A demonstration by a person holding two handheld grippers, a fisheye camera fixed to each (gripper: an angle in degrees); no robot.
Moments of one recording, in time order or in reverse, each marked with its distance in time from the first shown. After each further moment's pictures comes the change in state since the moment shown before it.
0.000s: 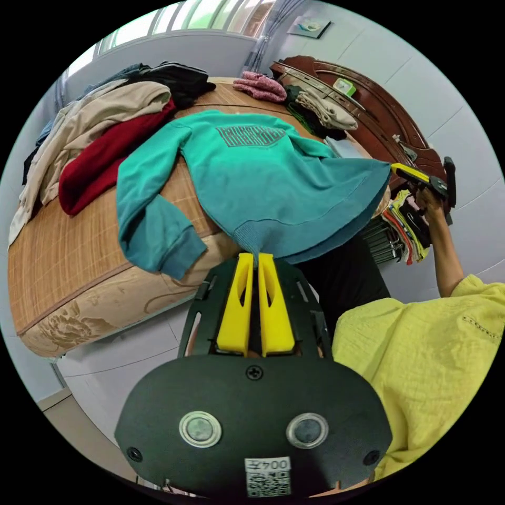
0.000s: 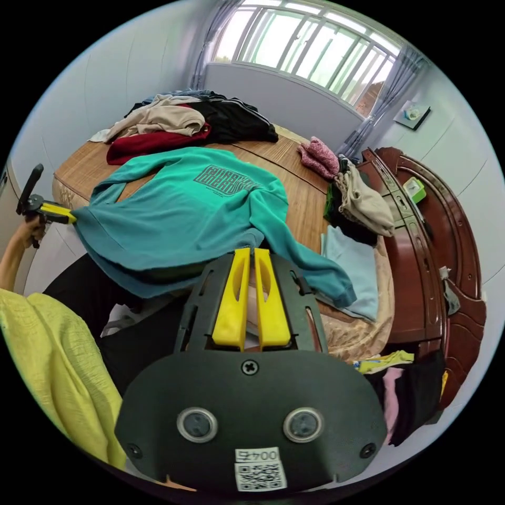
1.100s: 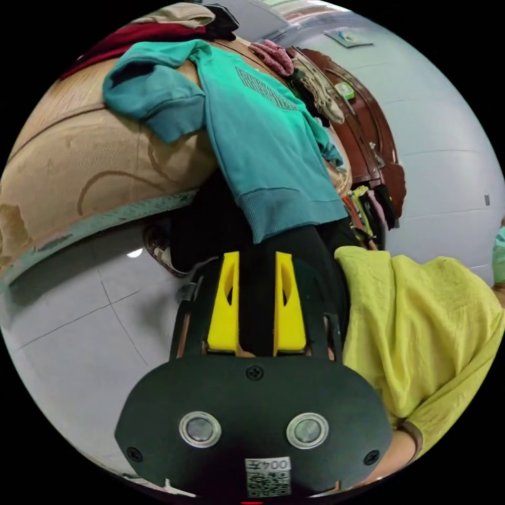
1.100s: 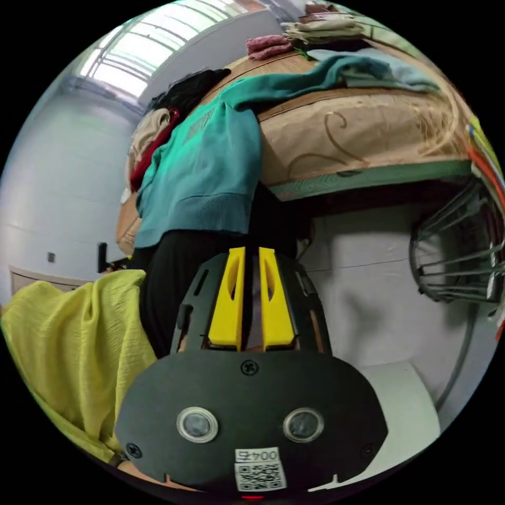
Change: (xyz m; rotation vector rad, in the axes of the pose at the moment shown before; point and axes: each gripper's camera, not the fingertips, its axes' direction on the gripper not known) left arm -0.198 0.131 0.040 -0.128 0.407 -0.128; right arm 0.291 0.250 0.012 -0.189 -0.680 0.614
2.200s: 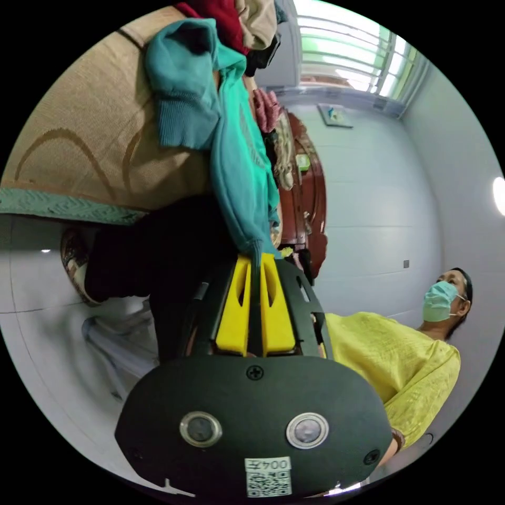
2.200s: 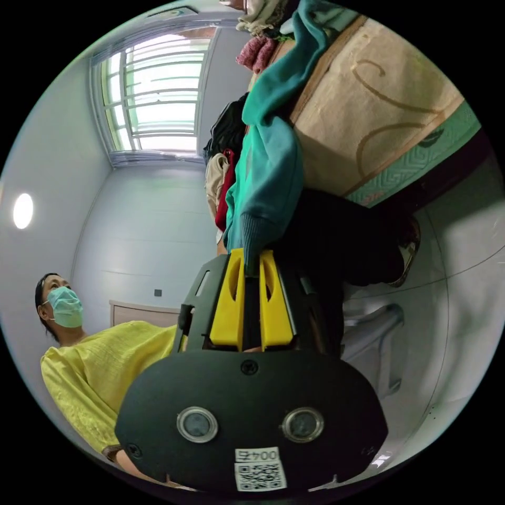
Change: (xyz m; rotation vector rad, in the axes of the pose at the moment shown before) left arm -0.137 0.051 -0.051 0.253 0.559 -0.203; right arm 0.054 -0.139 -0.073 0.103 -0.648 0.146
